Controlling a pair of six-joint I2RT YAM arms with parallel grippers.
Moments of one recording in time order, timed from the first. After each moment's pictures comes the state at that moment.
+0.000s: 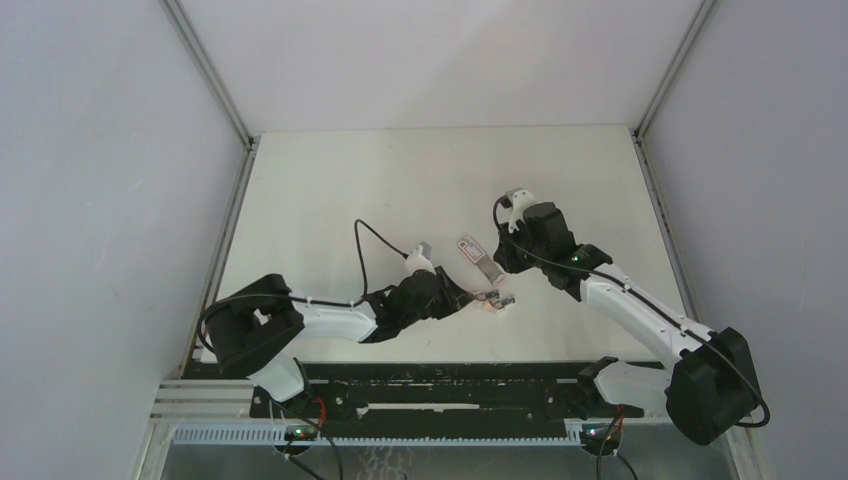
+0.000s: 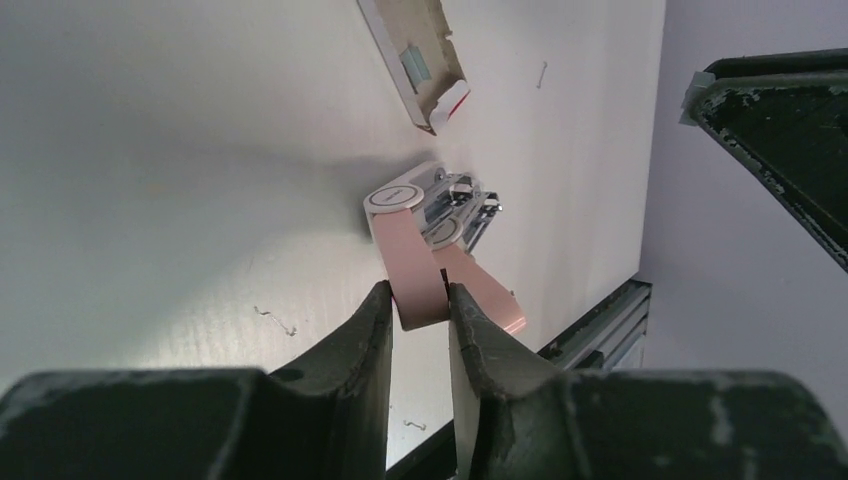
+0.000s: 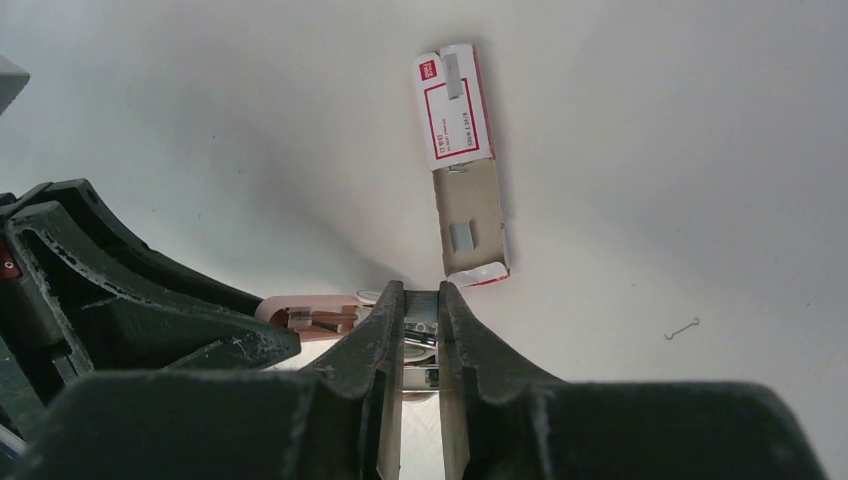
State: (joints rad) left arm -1.05 1.58 0.61 0.43 -0.20 -1.25; right arm 0.50 1.17 0.80 -0.34 -0.09 0.17
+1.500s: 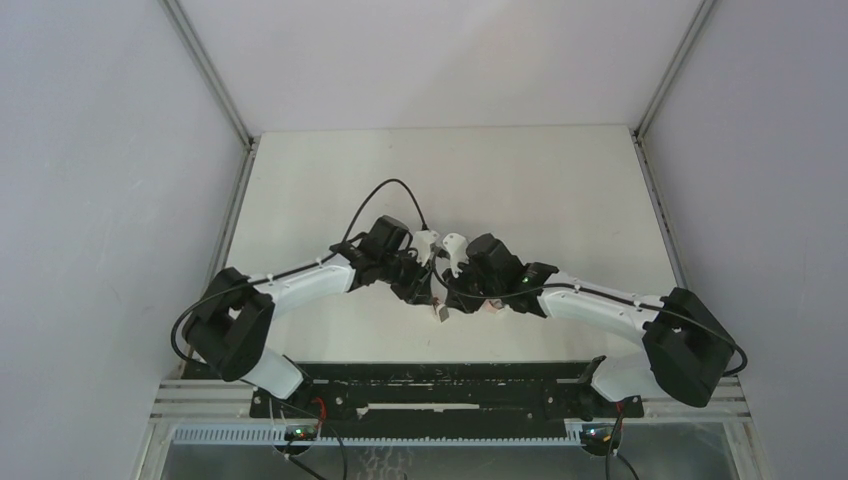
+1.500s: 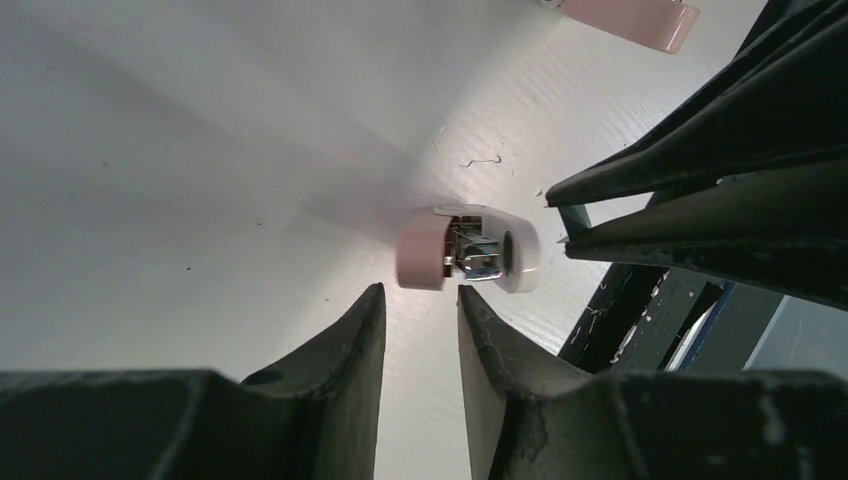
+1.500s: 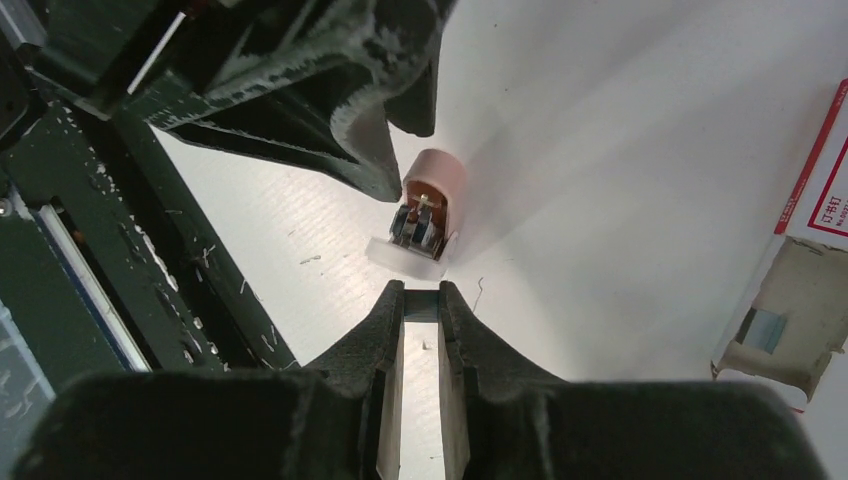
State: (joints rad) left arm -0.68 1.52 0.85 -0.27 0.48 -0.03; right arm 0.85 1.35 0.76 -0.19 -0.24 0.08
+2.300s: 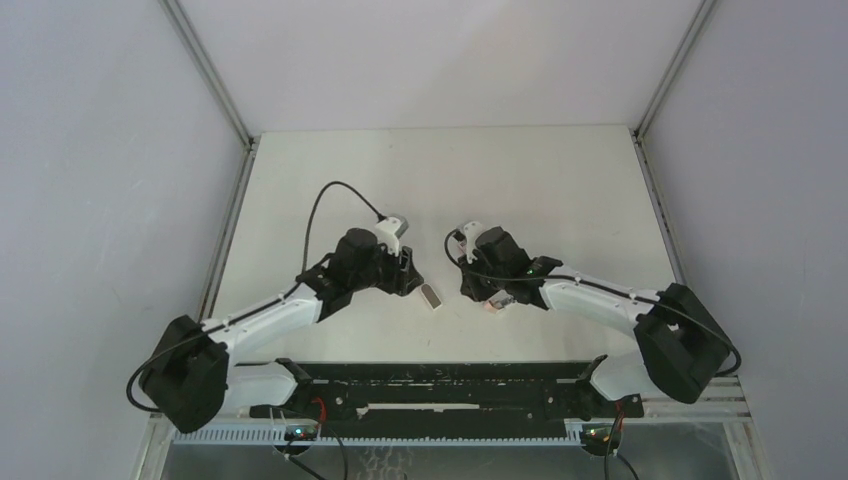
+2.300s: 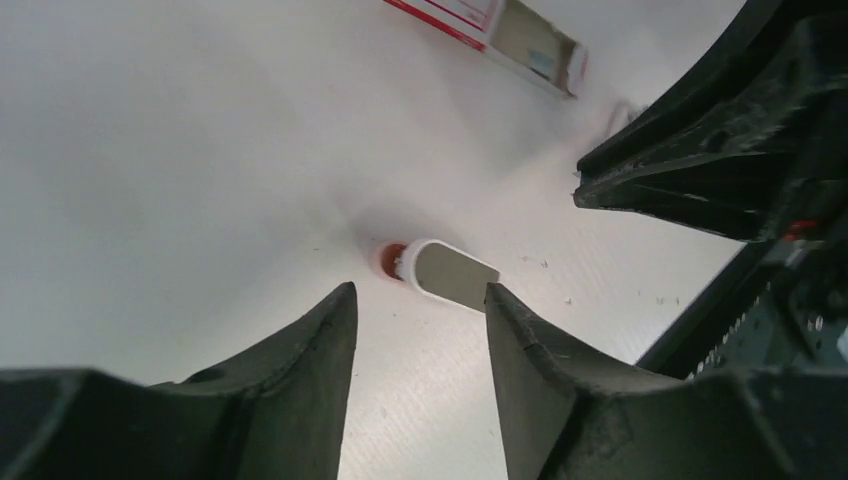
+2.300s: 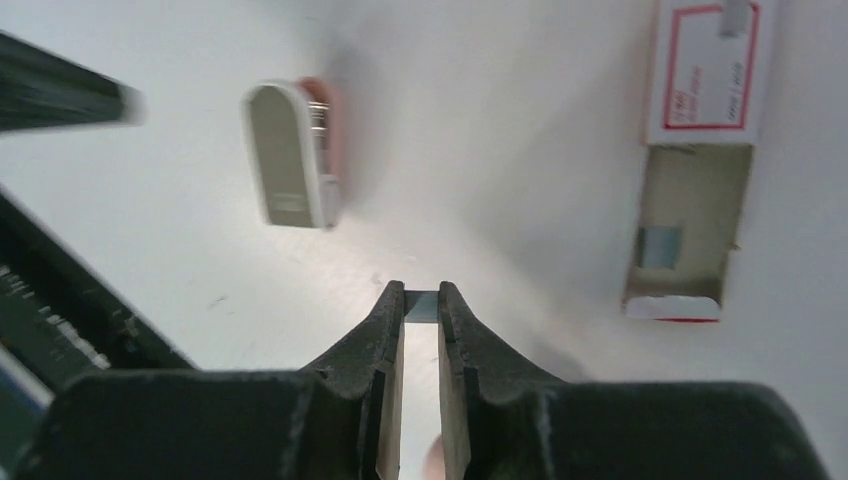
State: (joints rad) left arm -0.66 1.25 0.66 -0.03 0.21 -0.28; right arm 0.77 1.36 0.75 -0.20 -0.12 0.20
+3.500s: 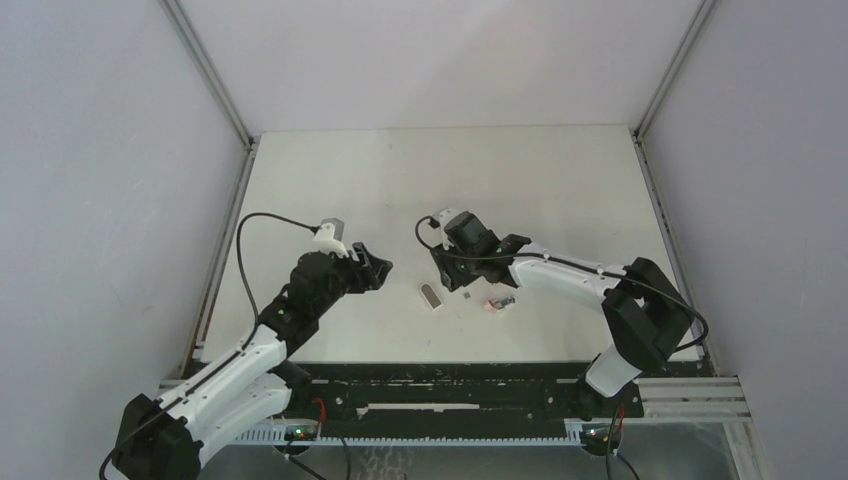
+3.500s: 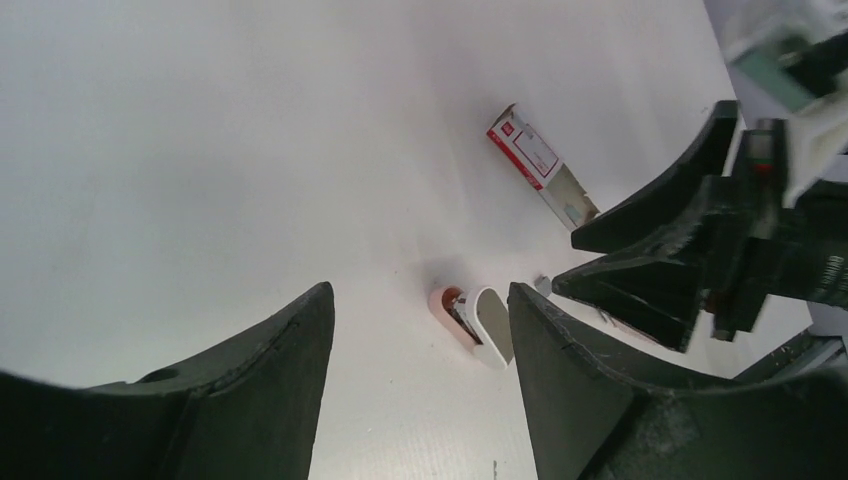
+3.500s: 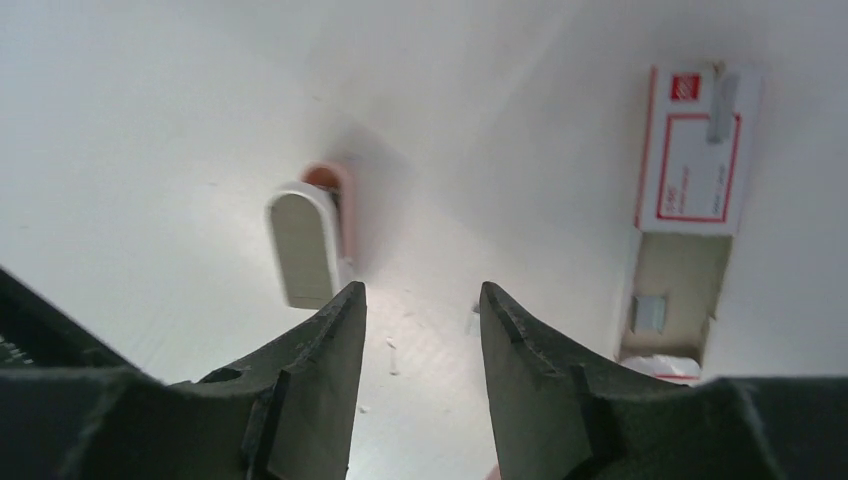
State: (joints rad) left arm -0.54 0.81 0.41 0.05 -0.03 -0.59; right arm 0.80 1.59 0.99 -0.37 0.00 0.20
